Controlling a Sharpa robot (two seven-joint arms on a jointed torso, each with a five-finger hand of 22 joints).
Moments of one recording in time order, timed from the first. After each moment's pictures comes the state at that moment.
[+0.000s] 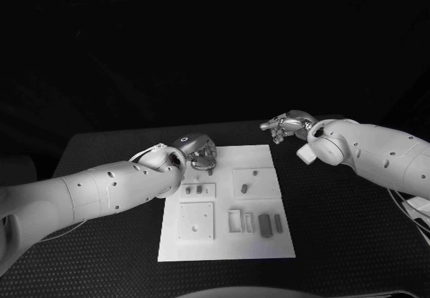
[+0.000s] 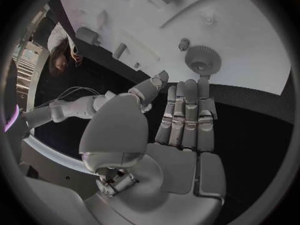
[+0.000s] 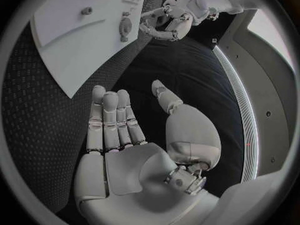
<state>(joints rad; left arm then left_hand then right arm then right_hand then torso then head) 1.23 -0.50 -0.21 1.18 -1.35 -0.45 -0.02 1.19 -0.14 0.61 -0.29 0.05 0.95 0.14 0.27 0.59 1.14 0.10 0.21 0.31 0.97 0.00 1.01 0.38 0.01 1.04 -0.09 0.19 1.17 1.25 -0.65 -0.06 0.96 -0.56 -0.04 0.08 0.82 -0.12 0.52 -0.25 0.05 0.83 0.17 0.20 0.70 0.83 0.07 1.09 0.65 0.99 -0.03 1.23 0.74 0.25 0.89 0.09 0.75 1.26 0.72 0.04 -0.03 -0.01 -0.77</state>
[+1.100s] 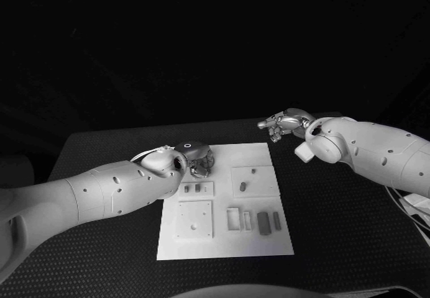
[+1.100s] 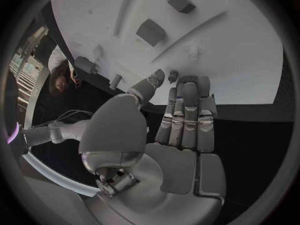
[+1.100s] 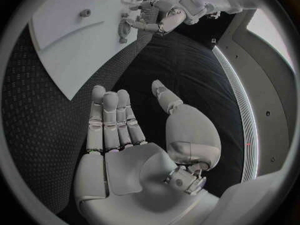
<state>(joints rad) 1.21 -0.47 -0.21 1.14 -1.51 -0.30 -0.10 1.15 -0.17 0.56 -0.26 0.05 0.92 0.14 0.23 0.53 1.12 0.12 0.08 0.28 1.01 0.00 1.15 0.51 0.02 1.13 -0.10 0.24 1.28 1.25 -0.66 -0.06 0.98 -0.56 -0.04 0.08 0.82 -0.12 0.52 -0.25 0.05 0.83 0.17 0.20 0.70 0.83 0.07 1.09 0.65 0.99 -0.03 1.23 0.74 0.25 0.89 0.09 0.75 1.26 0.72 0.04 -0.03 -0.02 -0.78</state>
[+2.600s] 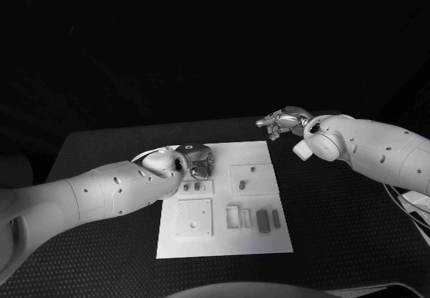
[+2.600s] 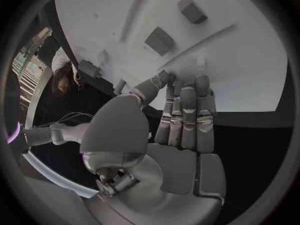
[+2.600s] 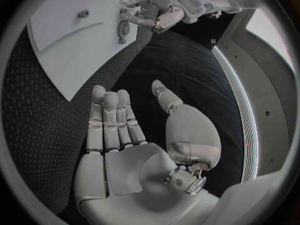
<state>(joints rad) 1.20 -0.46 -0.21 1.14 -1.51 -0.26 -0.09 1.19 -0.12 0.58 -0.28 0.06 0.99 0.14 0.27 0.51 1.21 0.08 0.09 0.31 1.07 -0.03 1.24 0.55 0.03 1.20 -0.13 0.31 1.31 1.25 -0.65 -0.06 0.98 -0.56 -0.04 0.08 0.82 -0.12 0.52 -0.25 0.05 0.84 0.16 0.20 0.70 0.83 0.07 1.10 0.65 0.99 -0.03 1.23 0.74 0.25 0.89 0.09 0.75 1.26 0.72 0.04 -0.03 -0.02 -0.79</state>
